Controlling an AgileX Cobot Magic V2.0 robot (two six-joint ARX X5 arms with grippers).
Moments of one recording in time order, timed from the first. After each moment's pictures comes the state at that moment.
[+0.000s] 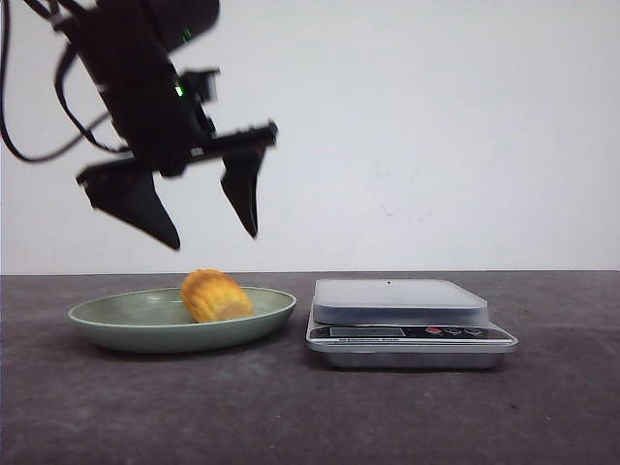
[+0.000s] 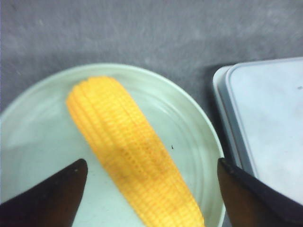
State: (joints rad) left arm -0.56 1.65 1.12 -0.33 -0.11 -0.38; right arm 0.08 0.52 0.87 -0.48 -0.16 0.16
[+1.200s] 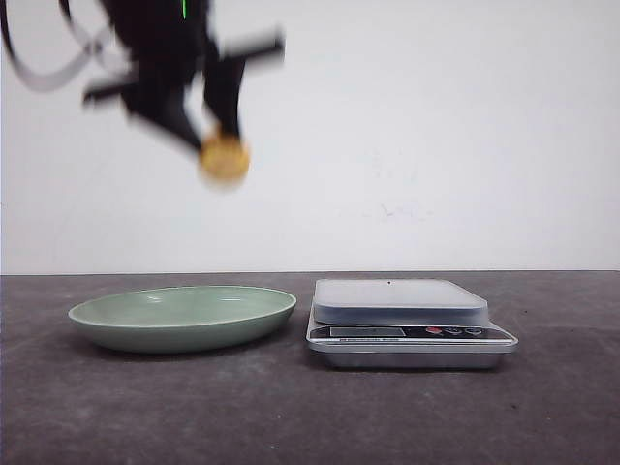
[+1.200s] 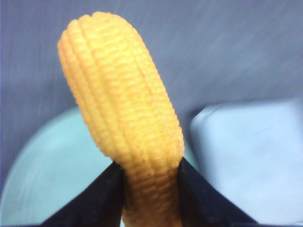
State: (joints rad) left arm -0.63 1.47 1.24 -0.40 -0.20 -0.38; right arm 0.08 0.52 0.87 -0.50 -0.16 0.15
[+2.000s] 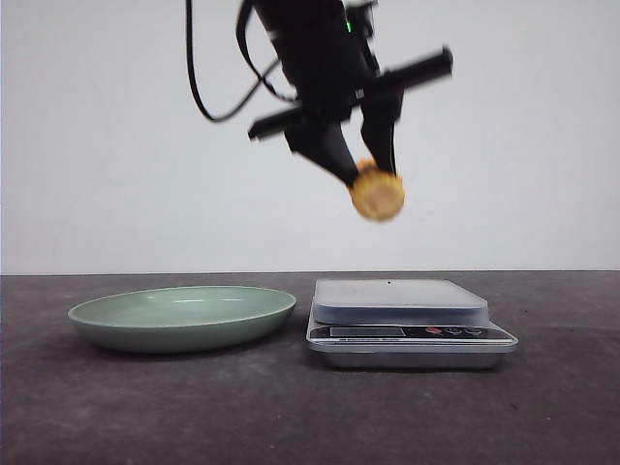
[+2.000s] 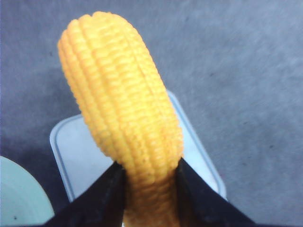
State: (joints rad) left arm -0.84 1.85 1.49 -0.37 -0.16 -0.37; right arm 0.08 0.52 0.87 -0.51 -0.16 0.15
